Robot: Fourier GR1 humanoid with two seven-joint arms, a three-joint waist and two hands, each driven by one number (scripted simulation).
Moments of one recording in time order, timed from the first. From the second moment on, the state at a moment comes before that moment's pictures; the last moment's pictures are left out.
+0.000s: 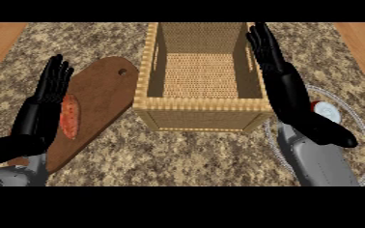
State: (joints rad) left arm -0.09 0.41 -0.12 -1.65 0.25 0.20 -0.16; right arm -0.40 -0.20 0.22 -1.59 -0.10 -0.12 -0.21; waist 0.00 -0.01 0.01
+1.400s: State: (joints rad) left arm -0.19 0.51 -0.15 -1.55 0.10 0.14 -0.04; right arm -0.49 -0.84 0.19 -1.94 -0.15 0.45 0.39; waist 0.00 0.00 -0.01
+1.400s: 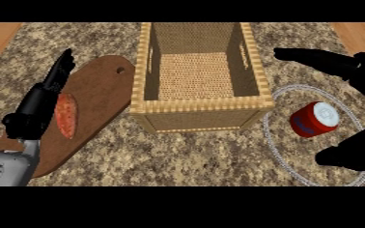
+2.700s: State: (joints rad) left arm -0.23 0.46 -0.10 -1.54 0.05 0.08 0.00; right arm -0.69 -0.93 0.32 -1.55 0.21 1.05 0.12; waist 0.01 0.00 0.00
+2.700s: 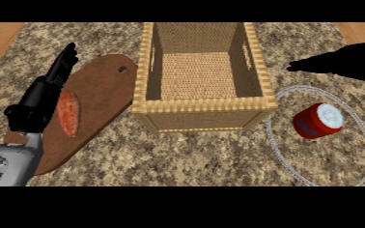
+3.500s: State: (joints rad) left arm -0.21 0.41 -0.03 -1.54 0.00 0.02 -0.02; right arm -0.58 -0.85 0.43 -1.36 0.65 0.86 -0.18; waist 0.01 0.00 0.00
